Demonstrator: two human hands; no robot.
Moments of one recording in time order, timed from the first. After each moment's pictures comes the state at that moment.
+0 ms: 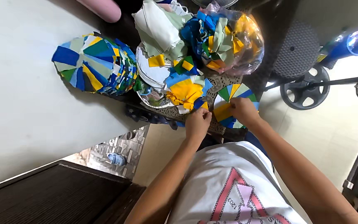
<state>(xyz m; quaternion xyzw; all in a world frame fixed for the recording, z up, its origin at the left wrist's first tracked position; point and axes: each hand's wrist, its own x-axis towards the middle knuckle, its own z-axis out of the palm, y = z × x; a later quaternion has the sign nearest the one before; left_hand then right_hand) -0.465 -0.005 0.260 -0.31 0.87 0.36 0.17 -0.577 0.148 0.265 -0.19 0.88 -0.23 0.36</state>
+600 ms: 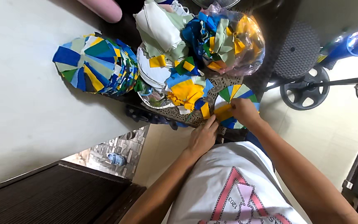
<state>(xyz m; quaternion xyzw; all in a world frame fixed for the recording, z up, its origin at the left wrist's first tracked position) -0.419 0.010 0.238 -0.02 0.97 0.25 0.06 -0.581 0.144 0.268 -0.18 0.88 -0.20 0.39</state>
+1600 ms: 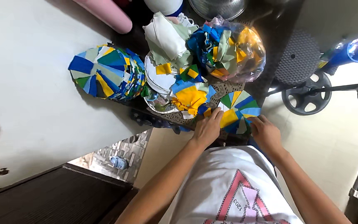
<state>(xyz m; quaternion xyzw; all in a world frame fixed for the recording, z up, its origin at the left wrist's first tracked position) -0.467 0.001 0.247 -0.01 0.97 0.22 0.12 -0.530 0.218 0.271 -0.20 0.93 -0.22 0.21</state>
